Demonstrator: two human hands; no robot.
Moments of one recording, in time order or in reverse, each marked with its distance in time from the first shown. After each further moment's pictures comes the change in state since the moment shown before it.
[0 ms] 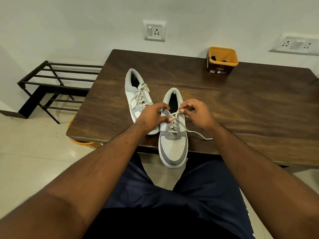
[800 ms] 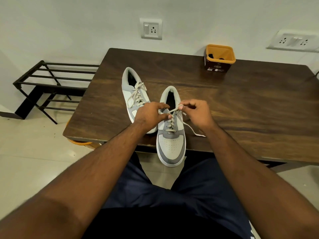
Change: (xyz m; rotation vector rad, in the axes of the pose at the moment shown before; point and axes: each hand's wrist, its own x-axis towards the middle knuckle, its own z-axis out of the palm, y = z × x) left_hand -0.001 0.016 -0.002 0.221 0.005 -0.010; right_hand -0.013 -0.012 0.005 0.321 0.165 0.154
